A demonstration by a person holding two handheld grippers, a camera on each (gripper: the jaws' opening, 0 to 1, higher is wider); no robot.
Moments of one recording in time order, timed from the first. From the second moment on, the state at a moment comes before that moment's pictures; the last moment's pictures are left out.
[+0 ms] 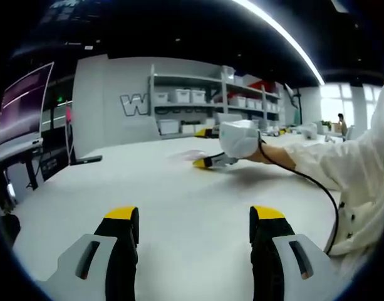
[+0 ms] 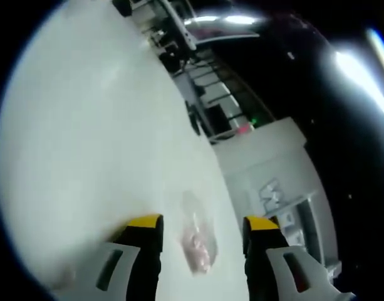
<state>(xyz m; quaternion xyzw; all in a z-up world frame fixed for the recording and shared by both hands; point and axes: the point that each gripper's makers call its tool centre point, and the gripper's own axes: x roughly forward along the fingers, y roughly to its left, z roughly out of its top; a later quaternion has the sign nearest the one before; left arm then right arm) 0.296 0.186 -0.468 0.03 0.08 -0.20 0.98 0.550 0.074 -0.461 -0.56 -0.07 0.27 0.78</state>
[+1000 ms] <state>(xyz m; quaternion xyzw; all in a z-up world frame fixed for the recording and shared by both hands) 0.300 0.192 -0.472 0.03 0.09 -0.19 0.98 0.566 0.081 -0.461 -0.55 -0.07 0.26 0.79</state>
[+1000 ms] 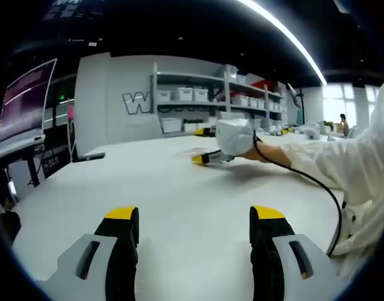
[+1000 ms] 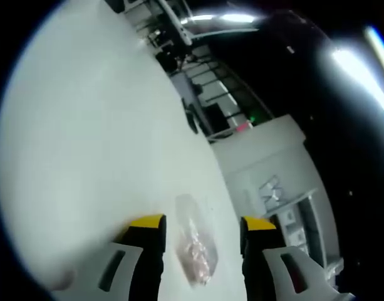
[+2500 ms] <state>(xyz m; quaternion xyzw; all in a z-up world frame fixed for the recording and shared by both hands) 0.302 0.201 -0.479 0.02 0.09 -0.19 0.98 0.587 0.092 -0.475 -0.53 -0.04 0.25 0.81</state>
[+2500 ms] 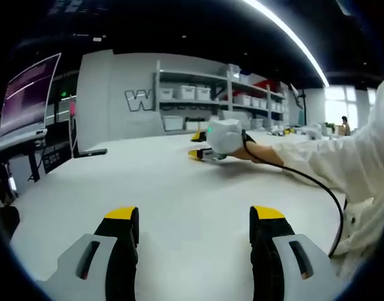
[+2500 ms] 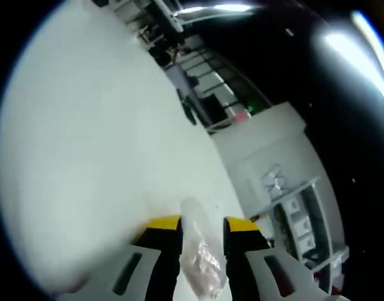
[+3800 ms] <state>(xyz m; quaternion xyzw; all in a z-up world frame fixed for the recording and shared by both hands) 0.300 0.201 -0.477 0.02 0.09 -0.19 0.98 0.589 0.099 -0.489 -0.45 0.00 0.28 0.85</state>
